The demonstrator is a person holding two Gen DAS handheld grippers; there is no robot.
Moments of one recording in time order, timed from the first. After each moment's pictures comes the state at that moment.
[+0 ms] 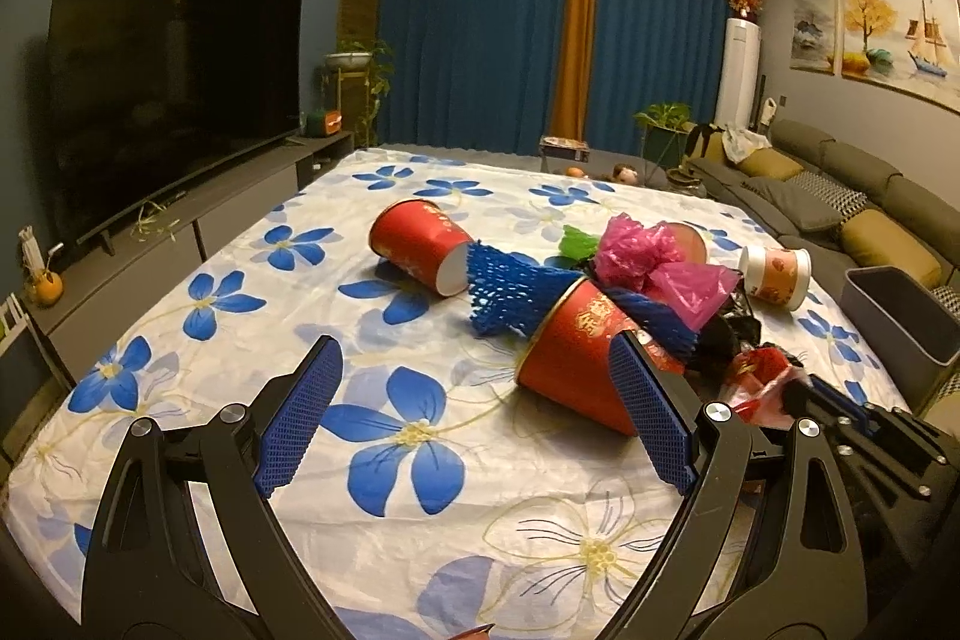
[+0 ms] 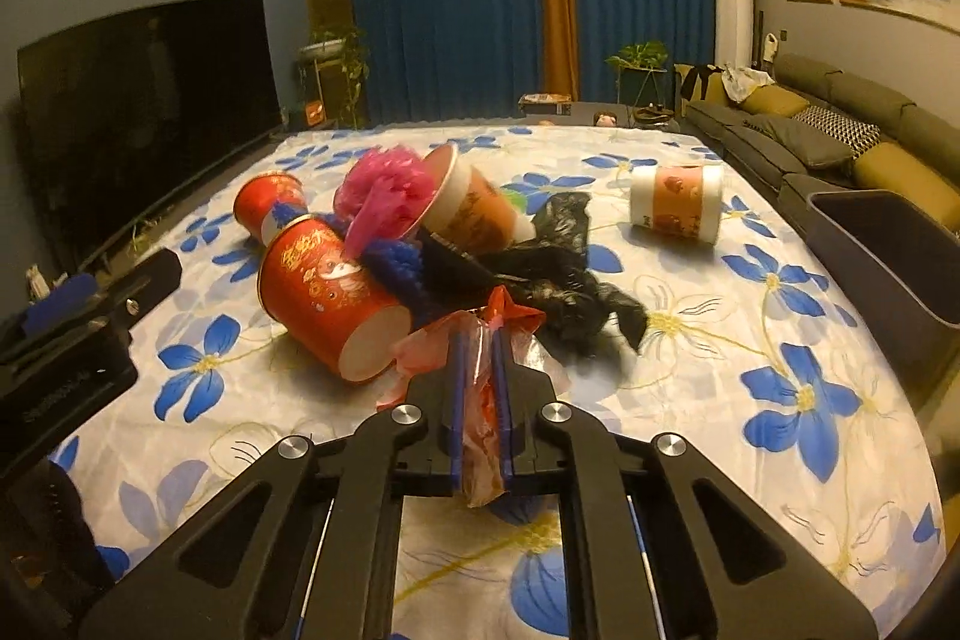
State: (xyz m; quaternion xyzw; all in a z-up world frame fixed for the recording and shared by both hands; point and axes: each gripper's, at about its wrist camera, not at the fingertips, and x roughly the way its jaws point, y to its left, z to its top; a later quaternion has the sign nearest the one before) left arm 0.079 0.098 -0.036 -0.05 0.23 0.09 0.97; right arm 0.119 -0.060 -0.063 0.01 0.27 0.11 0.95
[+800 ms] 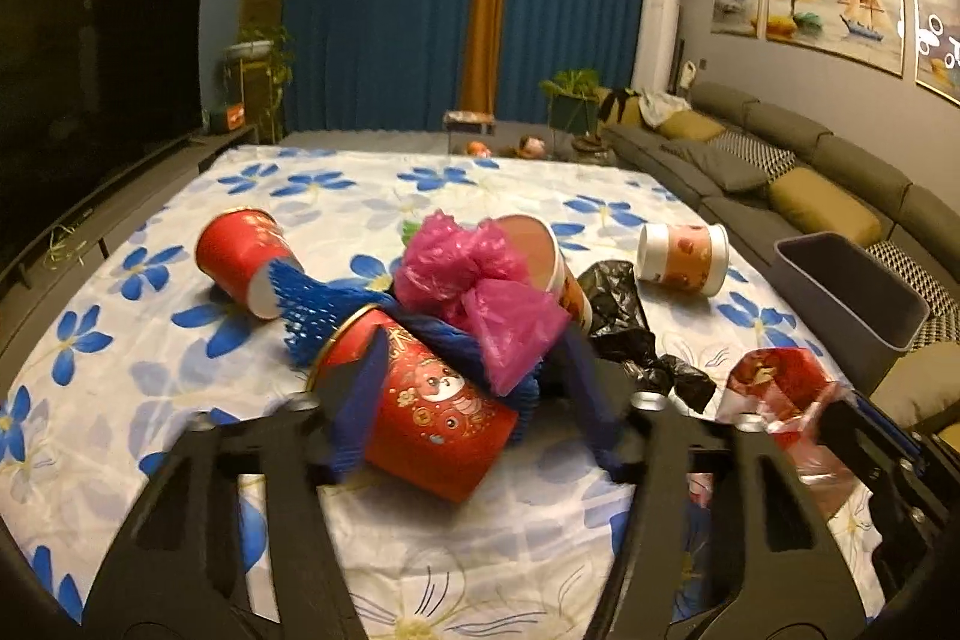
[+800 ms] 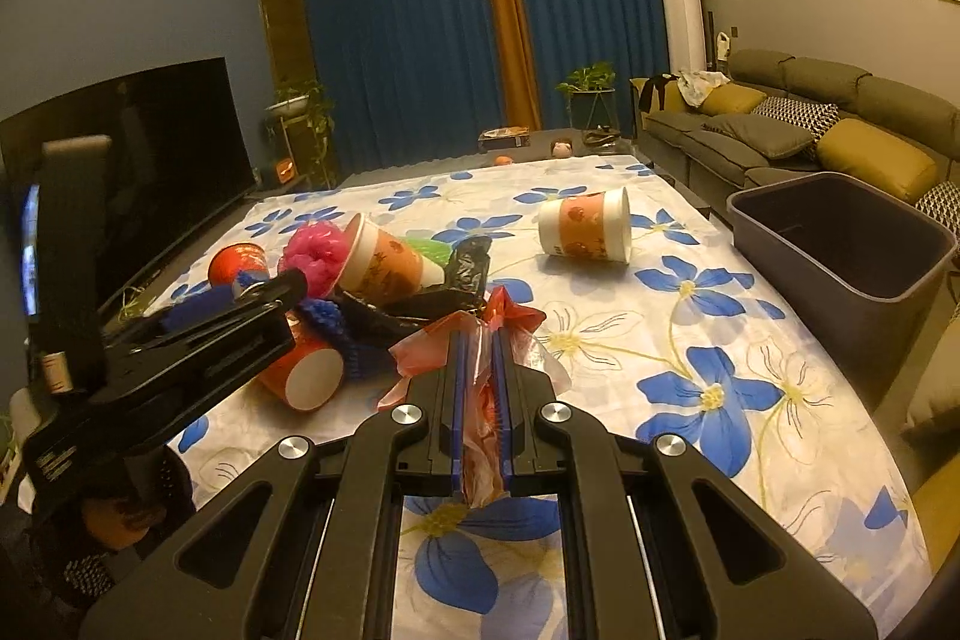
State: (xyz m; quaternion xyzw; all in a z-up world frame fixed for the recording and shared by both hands) left arm 0.148 0.026 -0.042 -0.04 0.27 -0.02 0.96; right arm 0.100 -0.118 -0.046 0.06 0.24 0.08 0.96
